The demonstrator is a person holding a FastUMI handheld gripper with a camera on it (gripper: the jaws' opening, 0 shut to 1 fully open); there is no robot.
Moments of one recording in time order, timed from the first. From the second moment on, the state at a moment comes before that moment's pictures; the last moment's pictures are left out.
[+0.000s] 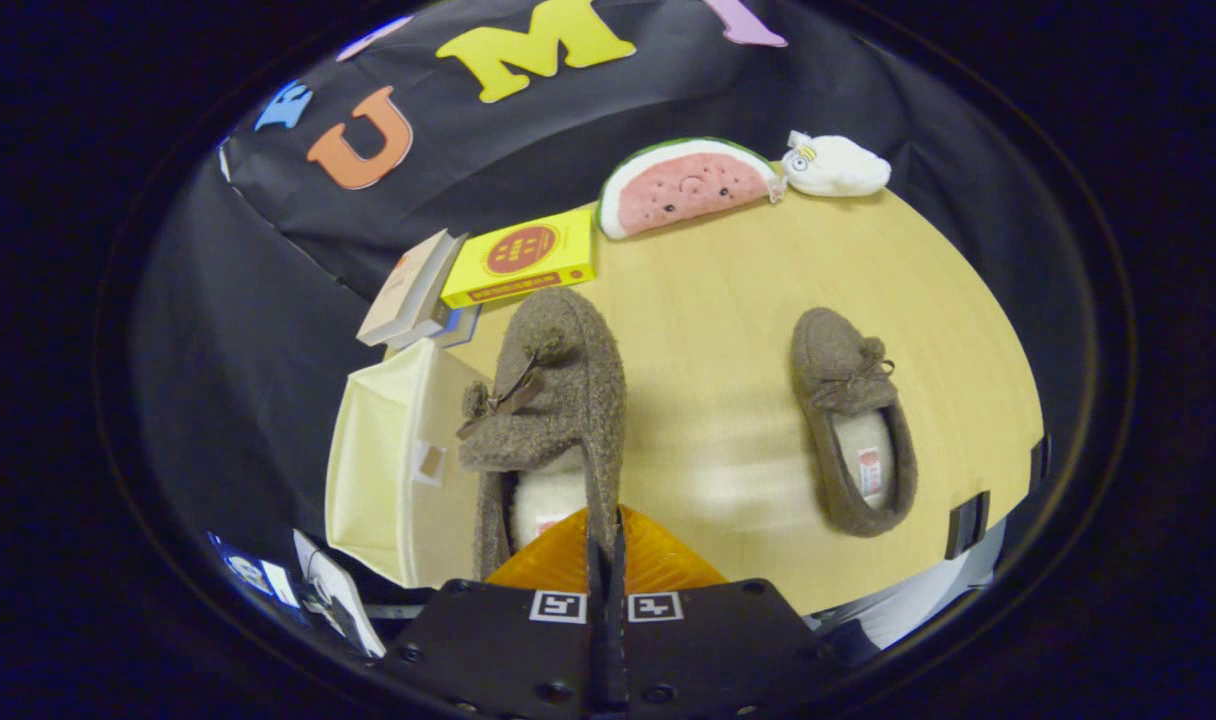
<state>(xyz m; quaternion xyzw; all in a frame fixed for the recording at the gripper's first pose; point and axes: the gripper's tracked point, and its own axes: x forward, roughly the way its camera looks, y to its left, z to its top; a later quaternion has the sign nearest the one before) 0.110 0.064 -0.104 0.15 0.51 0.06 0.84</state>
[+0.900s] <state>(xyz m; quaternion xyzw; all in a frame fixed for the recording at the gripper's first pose) 0.134 0.299 -0.154 0.14 0.53 0.07 0.83</state>
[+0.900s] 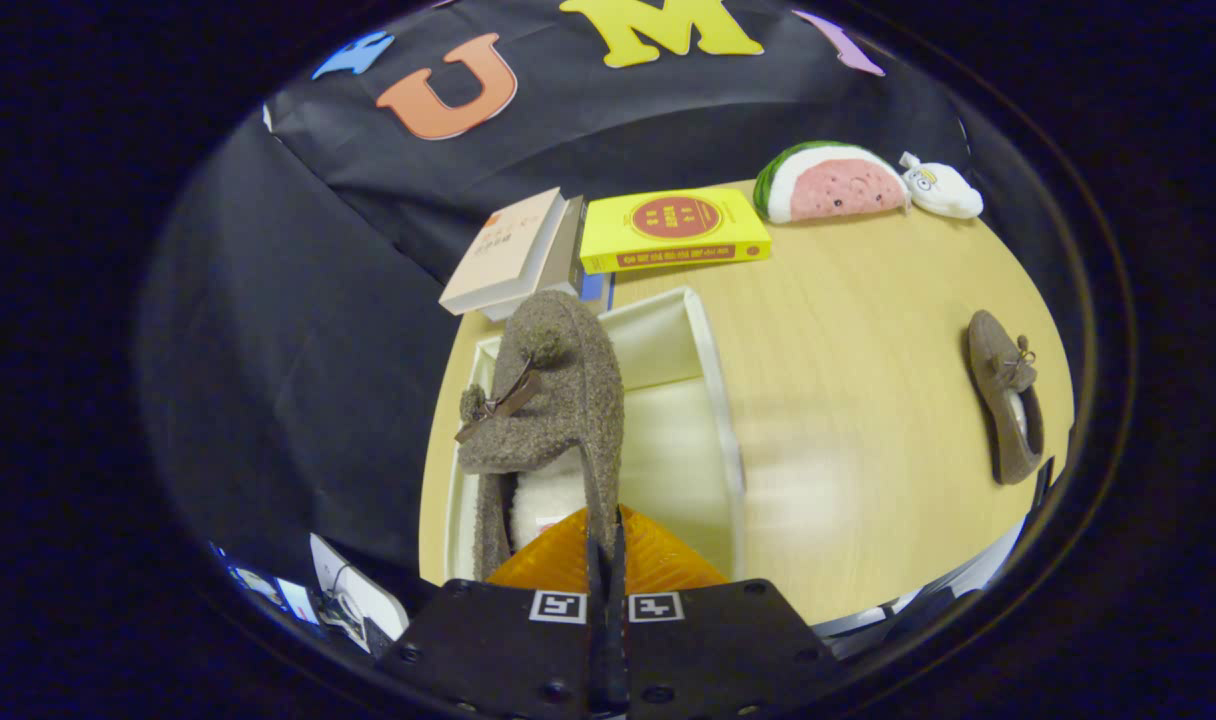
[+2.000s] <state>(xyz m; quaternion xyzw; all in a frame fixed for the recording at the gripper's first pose) 0.144 0.310 -0.171 0.05 0.52 0.13 0.84</state>
